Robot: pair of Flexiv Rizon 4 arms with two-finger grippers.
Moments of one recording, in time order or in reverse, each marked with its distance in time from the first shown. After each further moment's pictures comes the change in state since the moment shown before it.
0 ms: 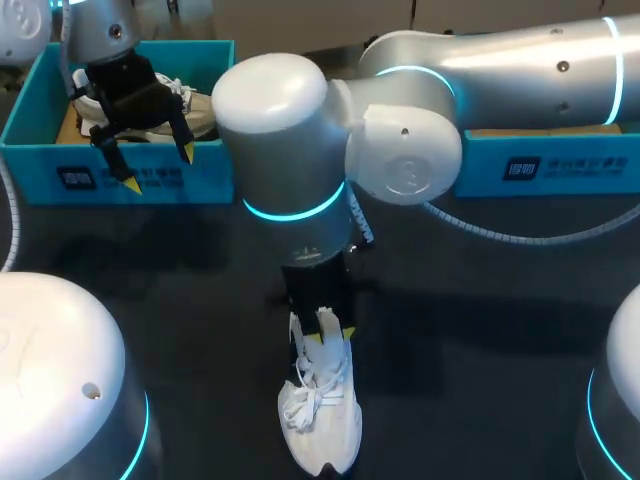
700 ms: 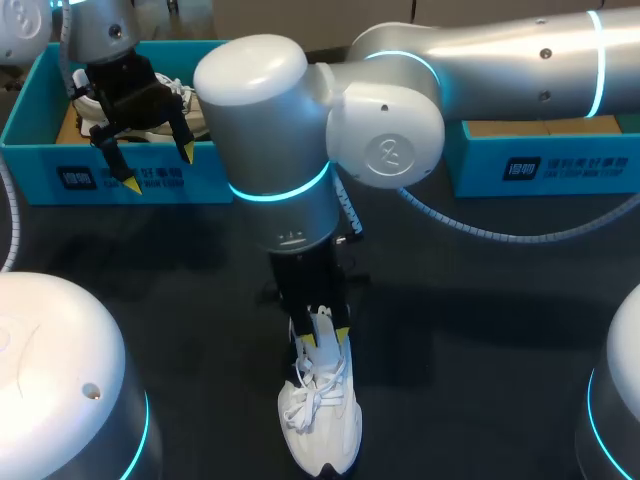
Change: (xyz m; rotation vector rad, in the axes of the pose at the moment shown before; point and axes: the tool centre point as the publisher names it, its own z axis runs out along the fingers) left arm 0.000 0.000 0.000 0.000 0.000 0.000; right arm 0.007 -0.015 -0.009 0.085 -0.023 -0.004
